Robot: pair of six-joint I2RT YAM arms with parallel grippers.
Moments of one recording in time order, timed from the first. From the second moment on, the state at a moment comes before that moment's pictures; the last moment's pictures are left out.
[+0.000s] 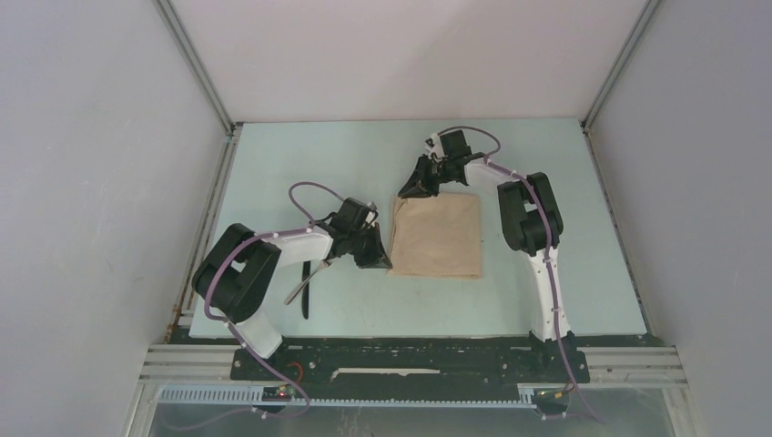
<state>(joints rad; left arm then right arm) -0.58 1.67 0.82 -0.13 0.33 -0.77 0.35 2.35 1.75 -0.26 -0.75 0.71</state>
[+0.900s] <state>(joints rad) -0.59 1.49 1.01 -0.33 0.35 -0.75 0.19 1.65 1.20 -0.48 -0.77 0.48</state>
